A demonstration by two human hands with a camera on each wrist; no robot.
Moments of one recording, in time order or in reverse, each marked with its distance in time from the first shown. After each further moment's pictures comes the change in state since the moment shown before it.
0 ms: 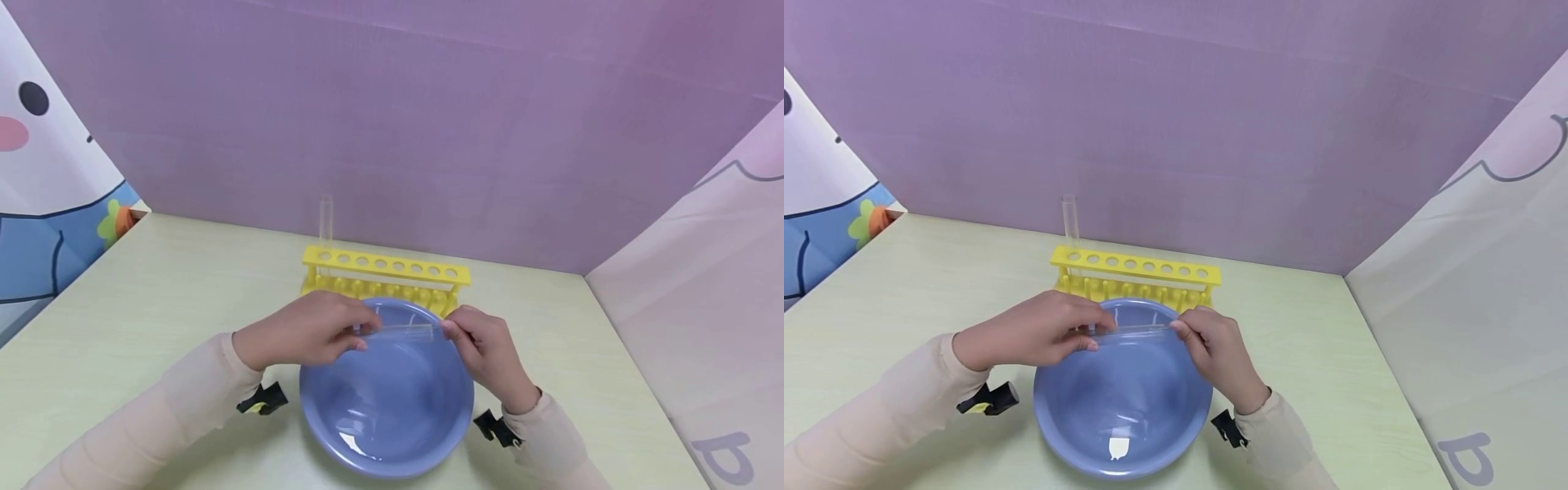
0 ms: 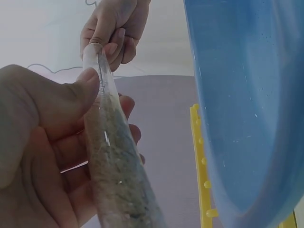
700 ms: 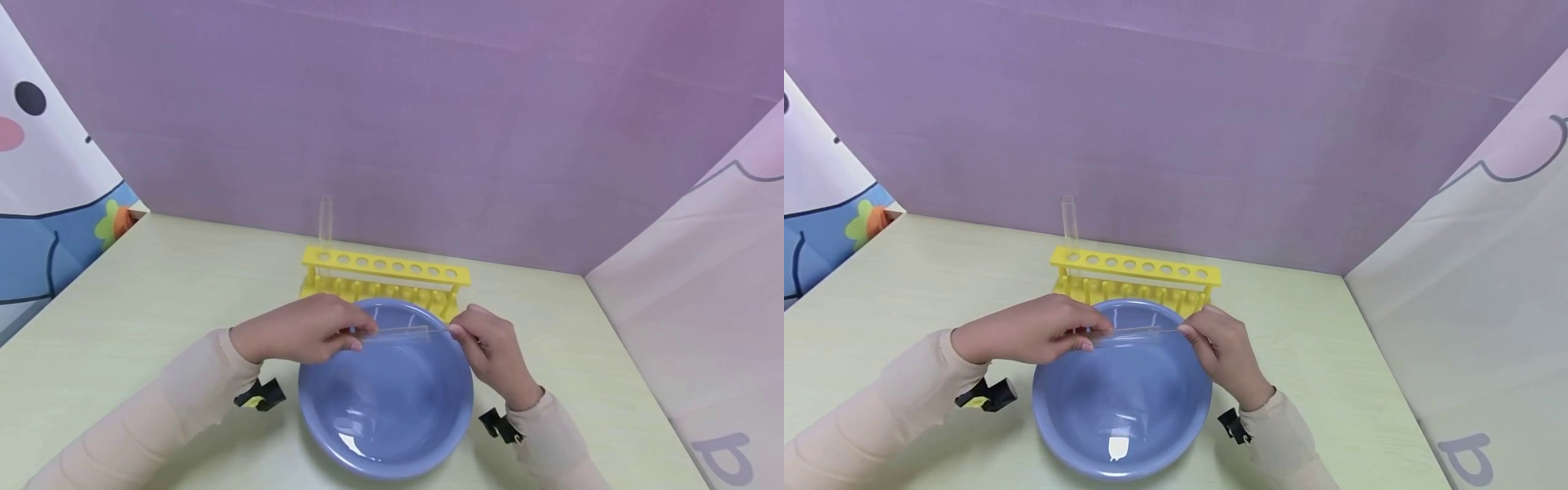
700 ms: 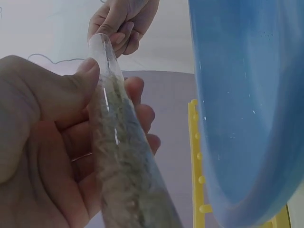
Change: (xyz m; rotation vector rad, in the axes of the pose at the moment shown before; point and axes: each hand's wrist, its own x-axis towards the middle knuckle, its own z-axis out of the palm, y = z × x) left_hand -0.002 -0.008 -0.002 -0.103 -0.114 -0.024; right_hand -0.007 0.013 -0.002 -0.049 0.043 -0.100
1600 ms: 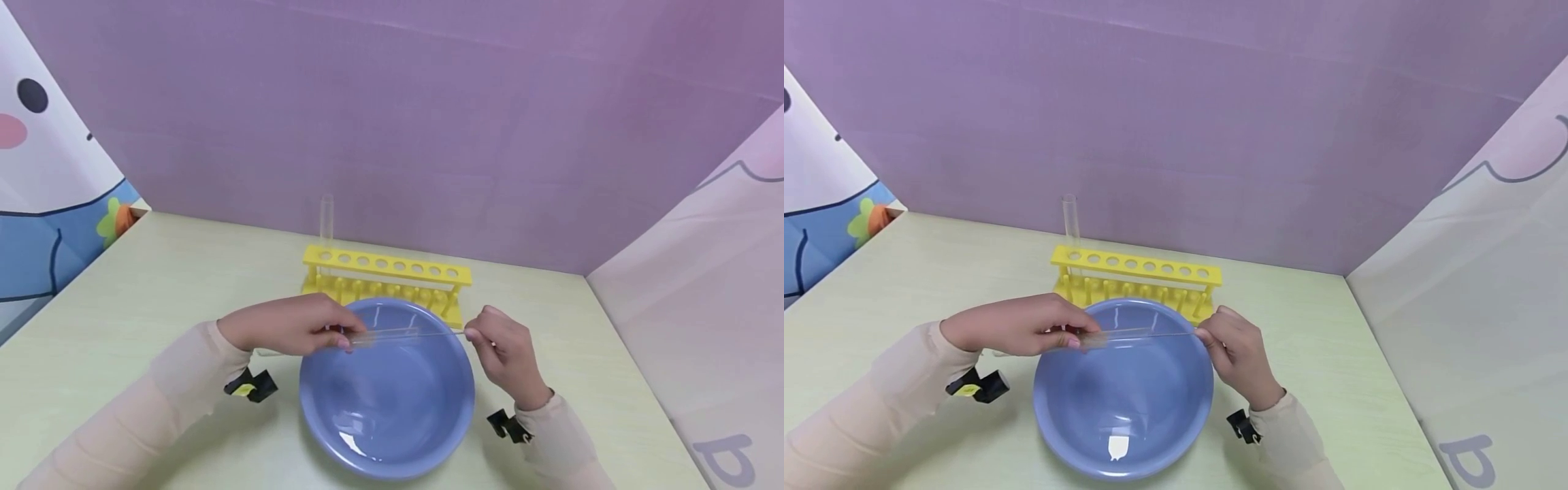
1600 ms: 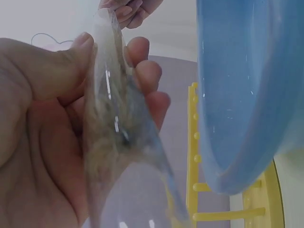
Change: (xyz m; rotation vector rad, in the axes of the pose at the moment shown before) left_hand -0.009 -0.017 -0.008 -0.228 -0.126 0.033; right_hand -0.008 0.010 -0.009 -0.016 0.085 -0.101
